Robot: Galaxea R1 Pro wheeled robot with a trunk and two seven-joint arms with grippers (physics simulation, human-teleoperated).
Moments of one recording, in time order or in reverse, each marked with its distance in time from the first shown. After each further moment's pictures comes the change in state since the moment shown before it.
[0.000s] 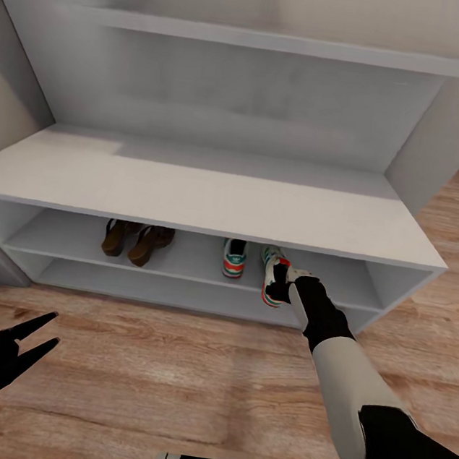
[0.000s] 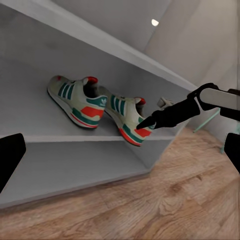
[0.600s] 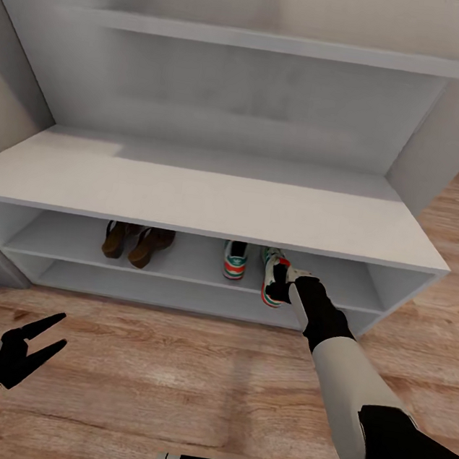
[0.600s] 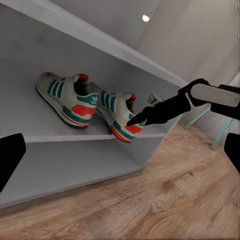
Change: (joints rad) left arm 0.000 0.000 -0.046 0.000 0.001 0.000 0.000; right arm 0.000 0.000 0.000 0.001 -0.006 -0.001 0.000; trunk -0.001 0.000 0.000
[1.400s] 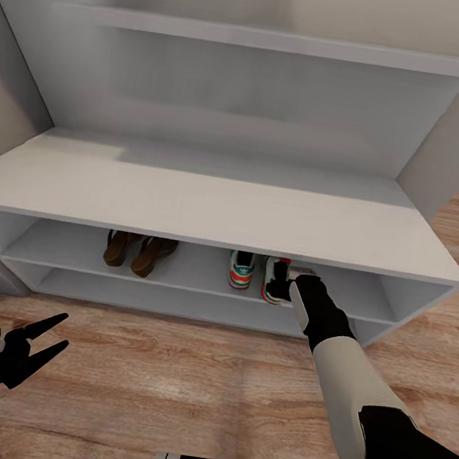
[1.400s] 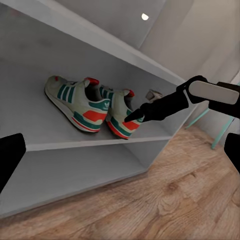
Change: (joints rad) left arm 0.000 0.000 -0.012 0.000 0.000 0.000 0.000; right arm 0.000 0.000 0.000 -0.020 -0.004 -0.003 0.000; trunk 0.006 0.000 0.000
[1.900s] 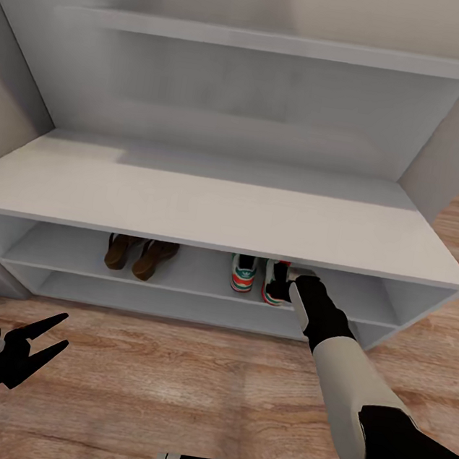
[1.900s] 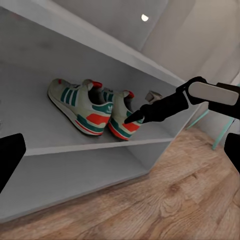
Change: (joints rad) left arm 0.000 0.000 0.000 0.000 0.001 0.000 0.000; right arm 0.000 0.000 0.000 0.008 0.004 0.001 0.000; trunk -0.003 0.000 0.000
